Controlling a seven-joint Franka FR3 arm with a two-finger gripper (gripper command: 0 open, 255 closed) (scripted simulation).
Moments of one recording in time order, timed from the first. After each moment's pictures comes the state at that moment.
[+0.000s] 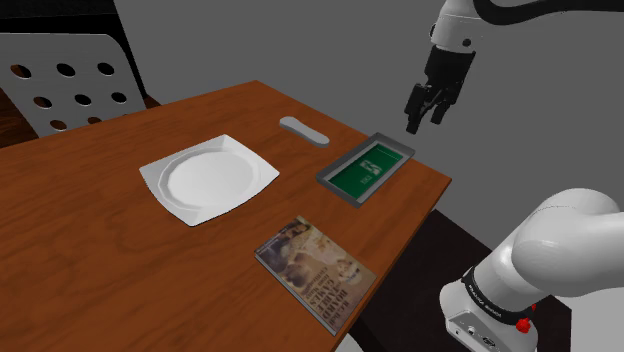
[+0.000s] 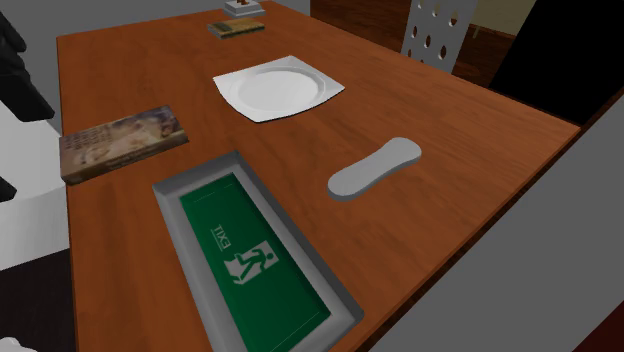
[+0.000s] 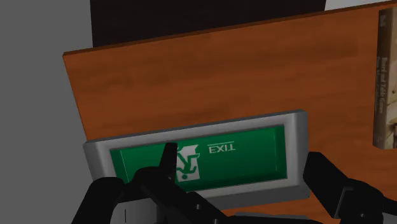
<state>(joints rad) -0.01 -0.74 0.03 -2.44 0.02 1.64 0.04</state>
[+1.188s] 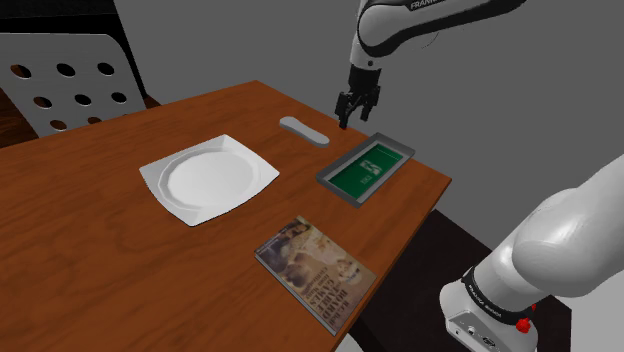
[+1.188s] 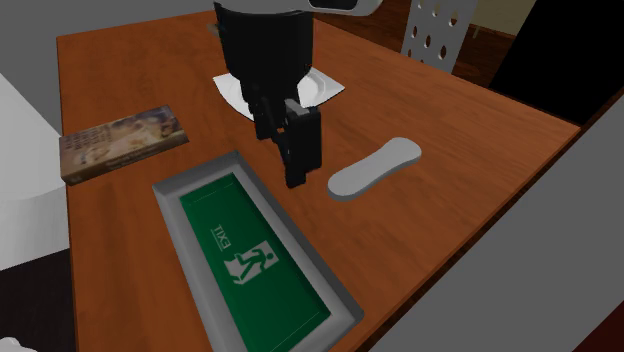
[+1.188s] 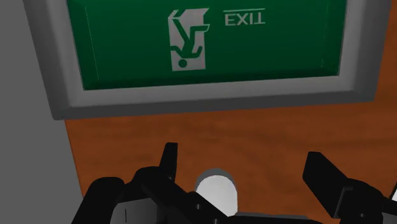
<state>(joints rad) 0.01 -0.13 0.03 -2.15 0.02 2.00 -0.04</state>
